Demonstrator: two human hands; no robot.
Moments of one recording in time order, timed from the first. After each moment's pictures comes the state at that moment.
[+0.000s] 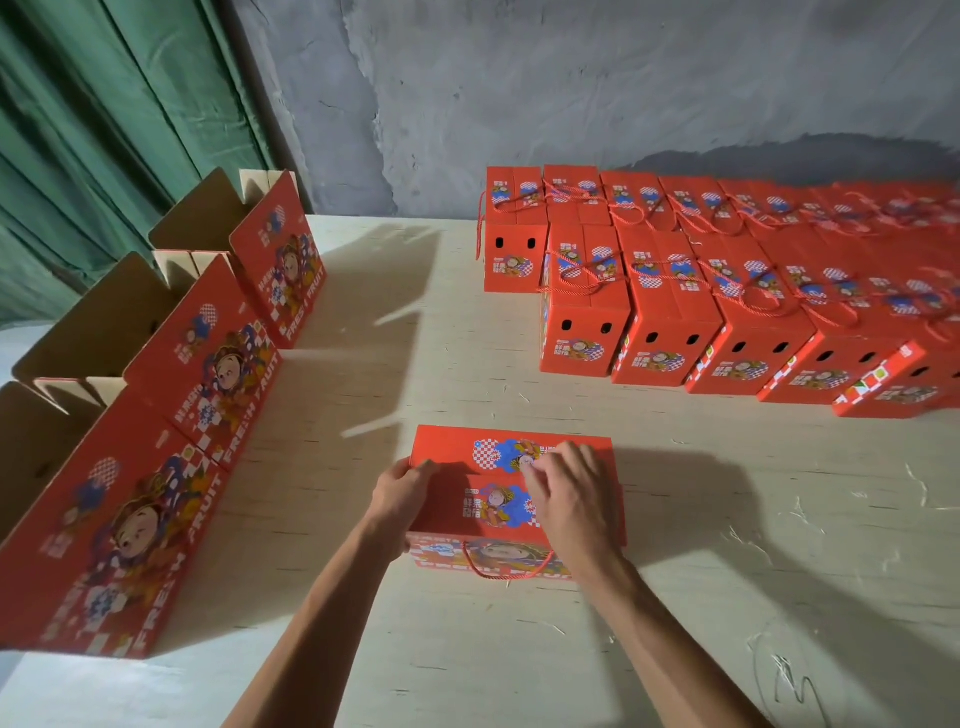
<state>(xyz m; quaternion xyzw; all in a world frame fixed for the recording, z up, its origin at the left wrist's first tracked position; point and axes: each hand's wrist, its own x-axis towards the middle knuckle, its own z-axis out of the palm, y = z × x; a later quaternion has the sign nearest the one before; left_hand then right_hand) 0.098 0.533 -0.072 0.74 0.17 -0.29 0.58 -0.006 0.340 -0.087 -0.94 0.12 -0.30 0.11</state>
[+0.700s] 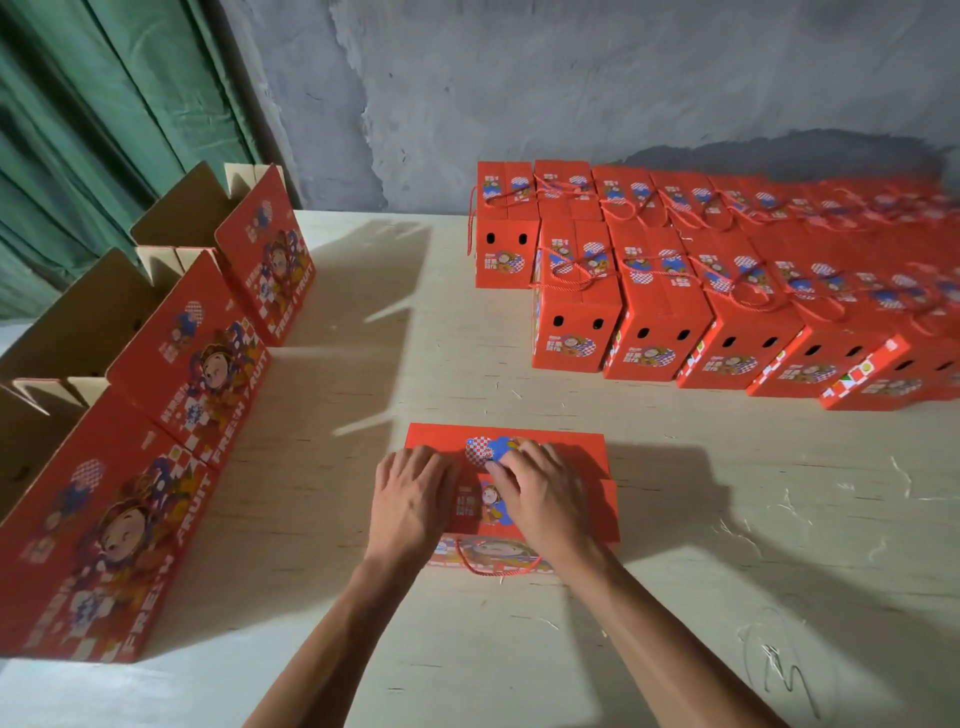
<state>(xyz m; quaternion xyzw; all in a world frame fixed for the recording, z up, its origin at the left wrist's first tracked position) 0.080 0.533 -0.106 0.90 -0.29 0.14 0.28 0.008 0.354 -0.091 -0.96 0.09 -0.22 0.14</state>
